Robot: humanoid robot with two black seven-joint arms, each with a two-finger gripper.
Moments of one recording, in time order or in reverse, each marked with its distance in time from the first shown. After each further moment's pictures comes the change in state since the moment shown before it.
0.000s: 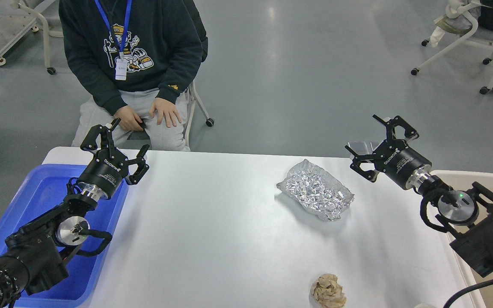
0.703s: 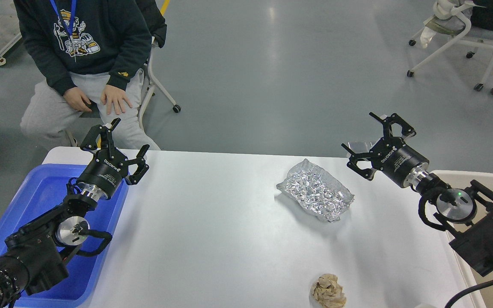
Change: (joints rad) left arm 0.000 0.000 0.000 0.000 0.000 0.000 0.000; right arm -0.003 -0.015 -0.003 0.065 -0.004 -0.003 0.000
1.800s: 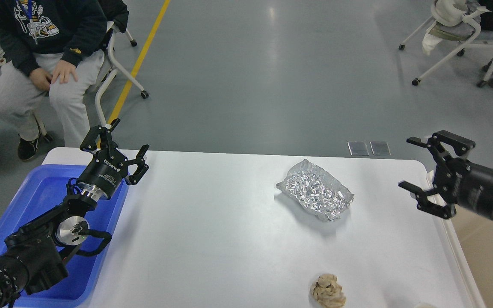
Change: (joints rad) left arm 0.000 0.000 0.000 0.000 0.000 0.000 0.000; right arm -0.257 -0.680 -0.007 0.823 -0.306 -0.243 -0.001
